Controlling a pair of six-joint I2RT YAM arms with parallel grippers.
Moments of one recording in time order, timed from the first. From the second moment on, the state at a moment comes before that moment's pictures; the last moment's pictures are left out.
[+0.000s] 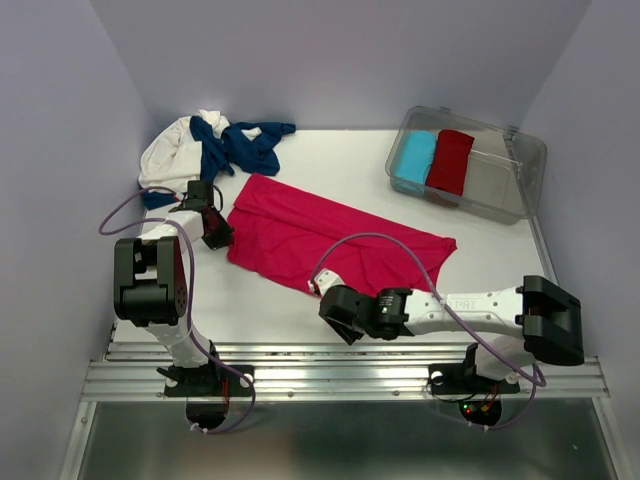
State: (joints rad) left arm 0.02 1.68 0.97 -0.36 -0.01 -0.62; right arm 1.30 1.45 0.91 -0.52 0.32 0.38
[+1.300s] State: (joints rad) left arm 0.01 1.69 1.08 -0.41 0.01 -0.62; right arm 1.27 1.24 0.81 -0.44 0.50 0.44
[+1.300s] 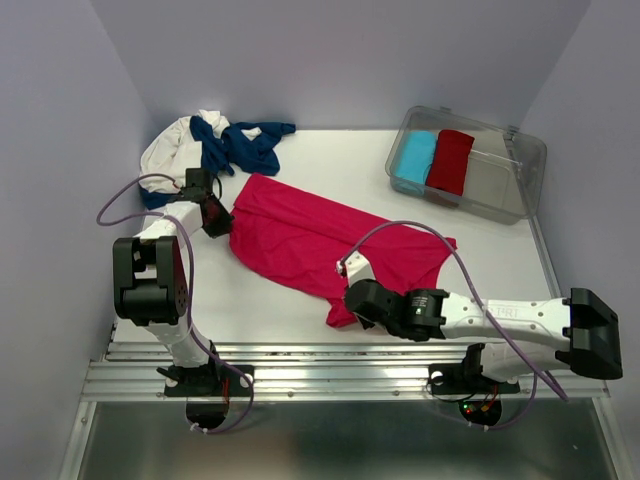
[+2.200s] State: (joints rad) left arm 0.01 1.69 1.21 -0.48 0.02 -0.62; right arm 0.92 1.11 0.77 -0.50 0.47 0.58
